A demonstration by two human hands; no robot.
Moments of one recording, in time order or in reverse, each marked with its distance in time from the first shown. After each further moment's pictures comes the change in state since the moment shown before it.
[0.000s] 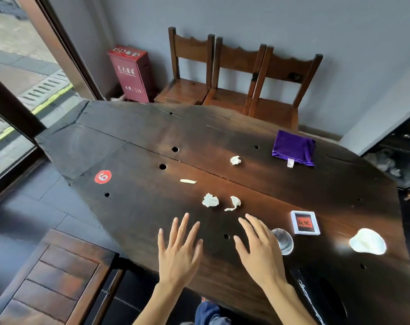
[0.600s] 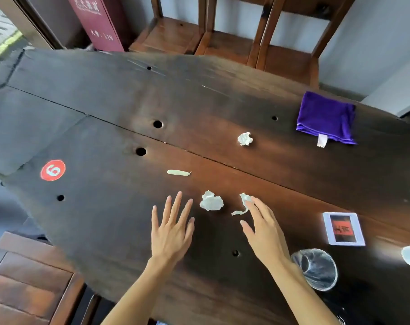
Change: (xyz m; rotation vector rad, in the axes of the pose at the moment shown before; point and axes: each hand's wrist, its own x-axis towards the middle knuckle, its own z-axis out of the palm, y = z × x) left_hand 0.152 -0.063 0.155 0.049 -0.165 0.027; right_hand 0.132 0.063 0.148 0.085 -0.211 0.169
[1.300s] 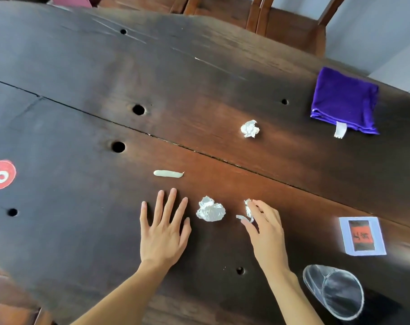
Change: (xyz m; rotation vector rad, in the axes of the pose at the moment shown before) left_hand 0.047 -0.024 0.051 0.075 0.049 0.078; right_hand 0.041 0.020 0.063 0.109 0.133 0.151
